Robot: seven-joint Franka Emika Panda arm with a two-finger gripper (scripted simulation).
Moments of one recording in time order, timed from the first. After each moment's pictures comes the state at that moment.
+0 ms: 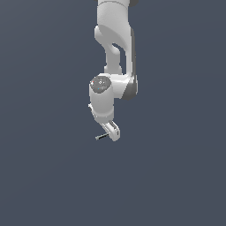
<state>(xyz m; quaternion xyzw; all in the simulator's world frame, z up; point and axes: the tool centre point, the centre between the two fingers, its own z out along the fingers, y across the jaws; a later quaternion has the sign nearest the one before) 0.000 -0.039 0.089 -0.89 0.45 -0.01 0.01</state>
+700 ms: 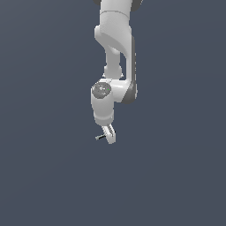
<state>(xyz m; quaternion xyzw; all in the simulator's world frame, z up) -0.009 -0.041 0.061 -0.84 0.55 0.00 0.00</state>
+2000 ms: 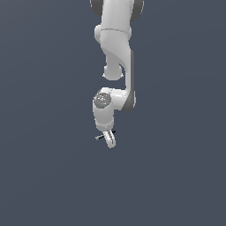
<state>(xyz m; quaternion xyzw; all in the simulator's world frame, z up) -0.010 -0.041 0.010 -0.83 0.55 0.00 0.00</state>
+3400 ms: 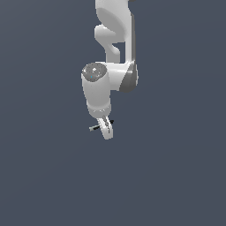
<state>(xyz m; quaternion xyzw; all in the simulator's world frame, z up) 0.008 -0.052 0.142 -0.83 0.56 0.00 0.00</state>
